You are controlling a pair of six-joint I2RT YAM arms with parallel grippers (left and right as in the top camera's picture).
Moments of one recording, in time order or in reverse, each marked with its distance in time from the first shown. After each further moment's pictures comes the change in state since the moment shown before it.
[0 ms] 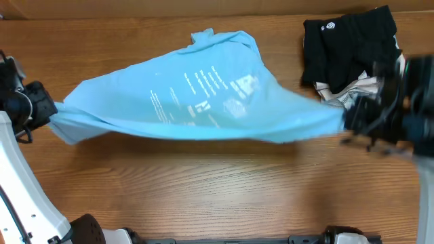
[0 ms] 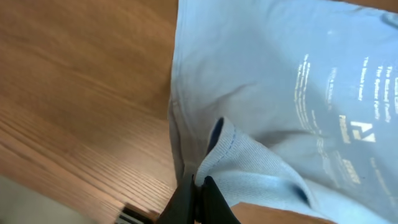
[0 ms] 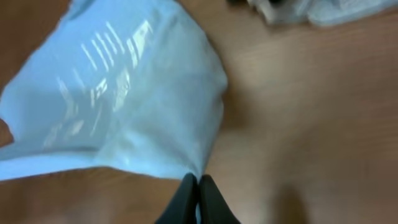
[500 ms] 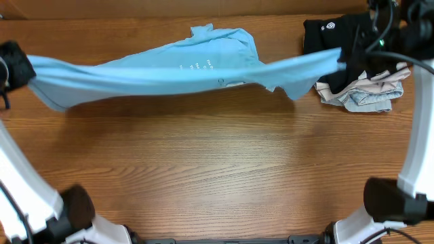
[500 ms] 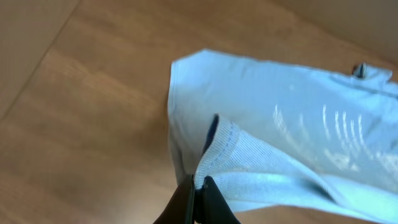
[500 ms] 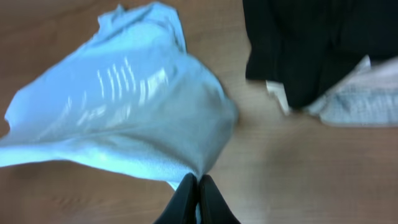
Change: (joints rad) left arm -0.001 0.192 0.461 -0.014 0.036 0.045; right arm 0.001 0.571 0.726 -0.132 -0.040 -0.134
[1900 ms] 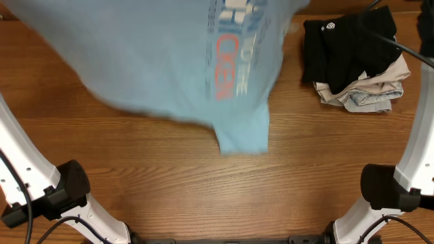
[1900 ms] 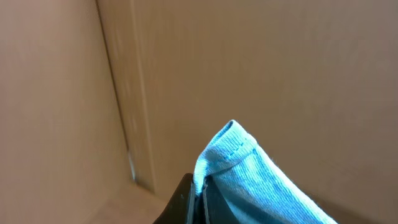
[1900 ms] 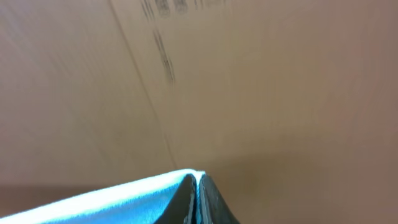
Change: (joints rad) left arm -0.023 0.207 0.267 0.822 -0.027 -0.079; right arm 0.002 0.107 0.291 0.868 0.069 0.053
